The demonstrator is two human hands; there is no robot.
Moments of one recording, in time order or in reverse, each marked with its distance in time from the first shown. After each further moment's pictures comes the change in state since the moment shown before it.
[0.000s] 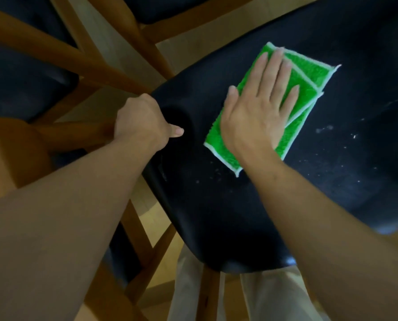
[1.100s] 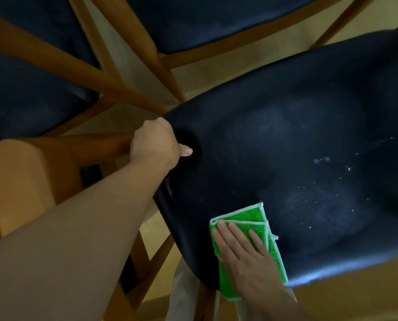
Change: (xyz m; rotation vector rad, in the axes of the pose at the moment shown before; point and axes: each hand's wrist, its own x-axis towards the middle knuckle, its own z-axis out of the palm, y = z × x) left_hand 0.003 0.001 0.001 -0.018 -0.059 -0.072; right_hand -0.196 0.101 0.000 -0.111 -0.500 -0.782
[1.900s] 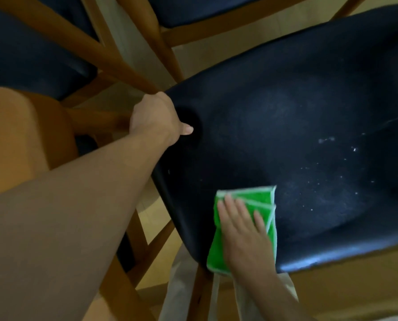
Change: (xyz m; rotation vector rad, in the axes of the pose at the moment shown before) left_hand -0.003 0.000 -0.002 -0.021 0.026 0.038; right_hand 0.019 -0.013 -0.021 0.155 0.089 0.218
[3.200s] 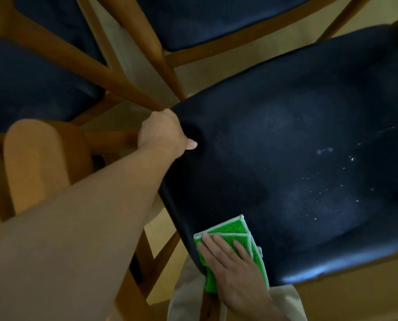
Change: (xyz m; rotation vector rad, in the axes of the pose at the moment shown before) left_hand 0.002 0.001 -0.002 0.019 -0.019 0.048; right_hand -0.027 -0.014 0.029 -0.109 -0.063 -0.274
